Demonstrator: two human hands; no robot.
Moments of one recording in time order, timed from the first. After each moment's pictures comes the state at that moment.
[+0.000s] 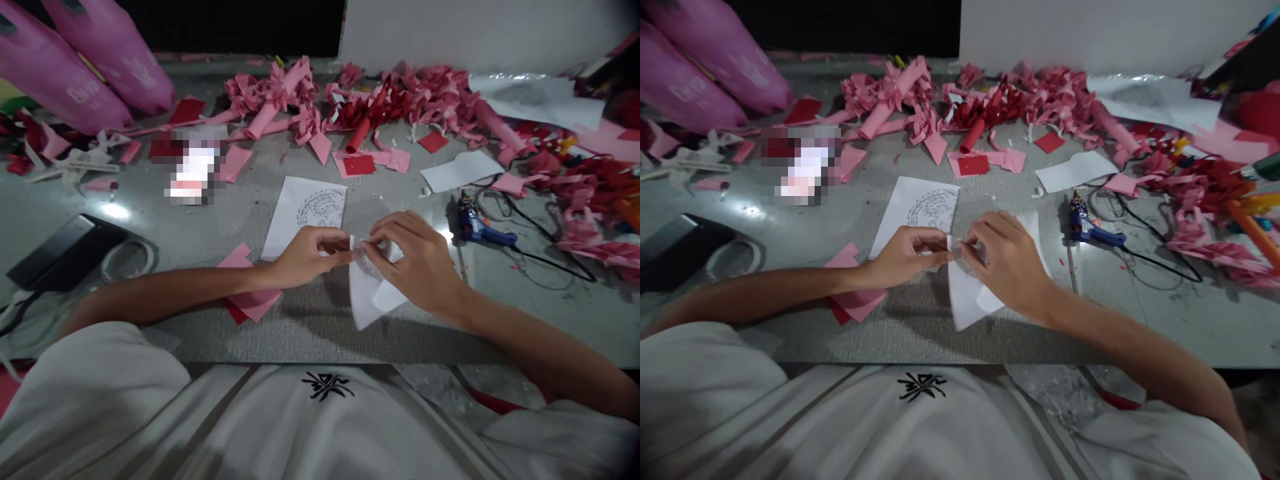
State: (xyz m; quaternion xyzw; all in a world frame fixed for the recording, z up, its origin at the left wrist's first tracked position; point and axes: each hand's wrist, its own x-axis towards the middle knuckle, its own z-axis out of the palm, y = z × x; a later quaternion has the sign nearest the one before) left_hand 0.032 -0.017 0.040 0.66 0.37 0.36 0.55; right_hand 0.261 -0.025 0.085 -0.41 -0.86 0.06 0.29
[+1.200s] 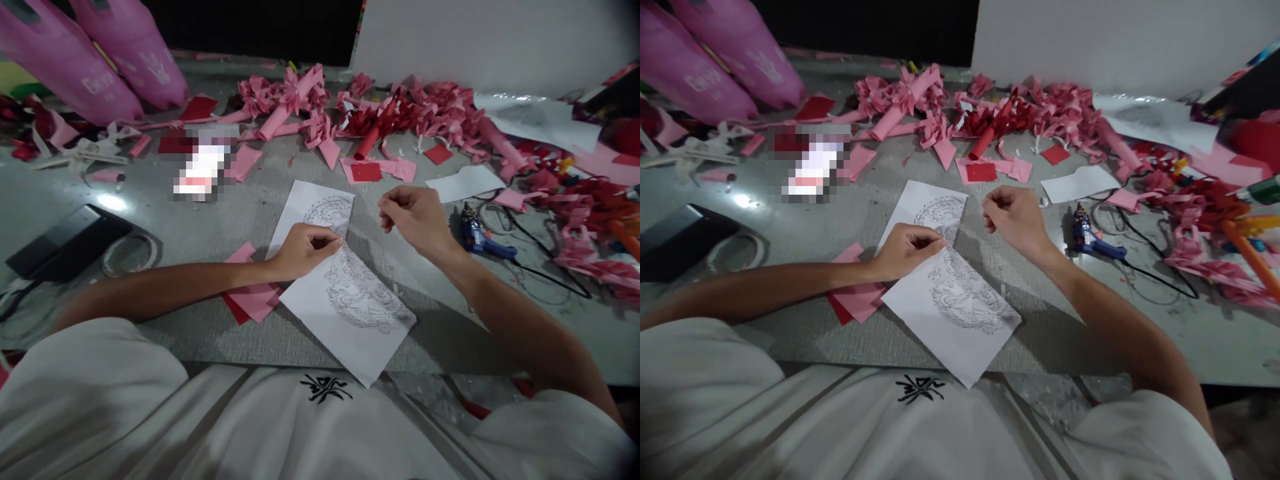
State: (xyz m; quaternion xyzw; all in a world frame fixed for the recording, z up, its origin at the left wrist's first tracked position) left_hand 0.018 -0.001 0.022 0.68 0.40 0.42 0.45; right_hand 0.252 0.048 0.063 -0.51 -0.66 0.41 0.37
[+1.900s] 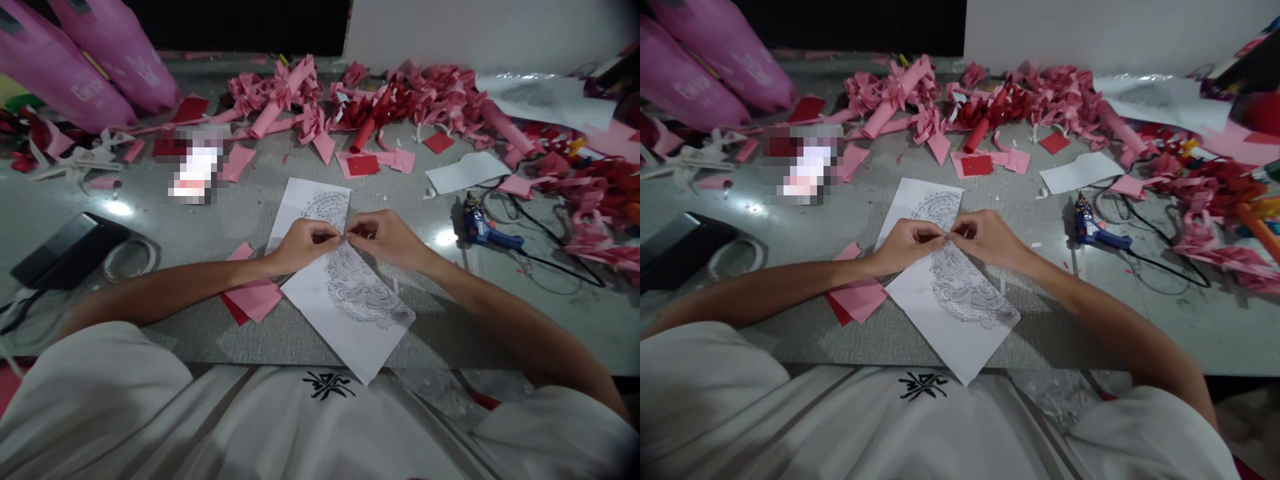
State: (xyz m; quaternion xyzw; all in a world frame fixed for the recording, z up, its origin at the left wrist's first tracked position) left_hand 0.020 0.006 0.015 0.66 0.41 0.38 0.50; right_hand 0.243 0.029 0.058 -0.42 -0.76 0.44 0.21
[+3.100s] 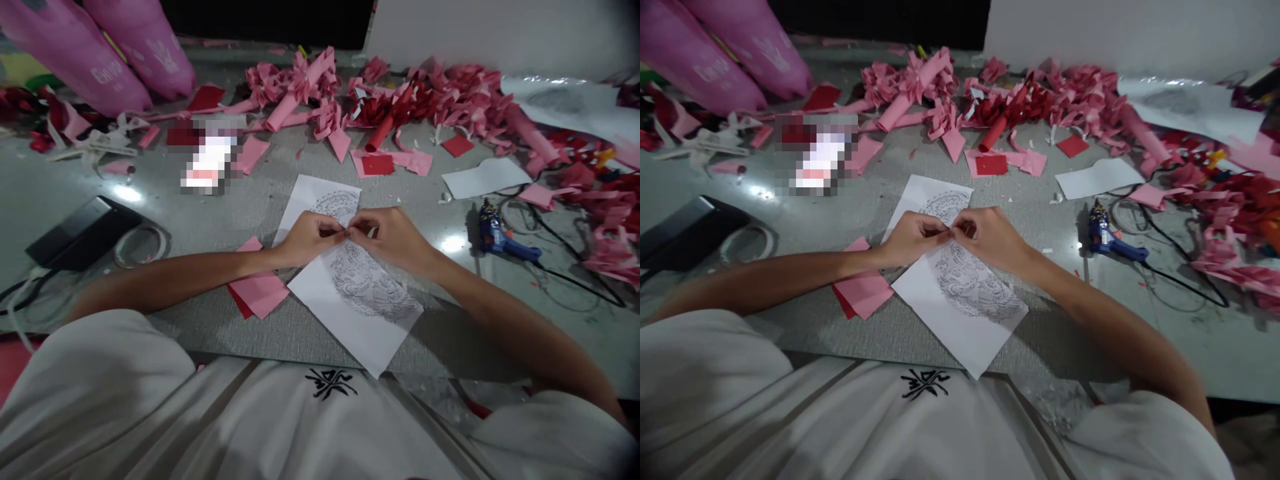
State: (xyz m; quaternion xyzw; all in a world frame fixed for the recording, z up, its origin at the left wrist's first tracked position) left_hand 0.015 0.012 0.016 0.65 0.42 0.39 0.50; right_hand 0.223 0.033 0.061 -0.40 -0.82 0.34 0.22
